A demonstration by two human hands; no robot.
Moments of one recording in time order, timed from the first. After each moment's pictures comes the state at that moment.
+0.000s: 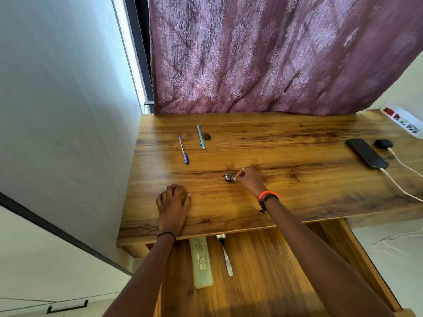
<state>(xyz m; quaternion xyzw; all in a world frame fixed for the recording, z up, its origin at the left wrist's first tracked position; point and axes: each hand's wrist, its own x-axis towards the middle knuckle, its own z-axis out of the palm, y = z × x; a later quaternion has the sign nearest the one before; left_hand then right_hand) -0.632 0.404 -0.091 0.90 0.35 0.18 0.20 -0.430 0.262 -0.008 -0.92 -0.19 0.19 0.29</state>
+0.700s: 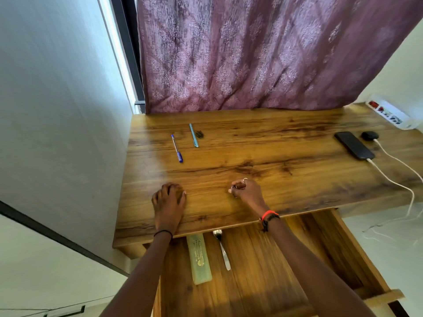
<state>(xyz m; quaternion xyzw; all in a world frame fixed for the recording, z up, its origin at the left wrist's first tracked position) -0.629 0.407 -0.093 0.90 0.35 0.19 0.19 -0.464 0.226 -0.040 -0.87 -0.16 0.18 0.42</state>
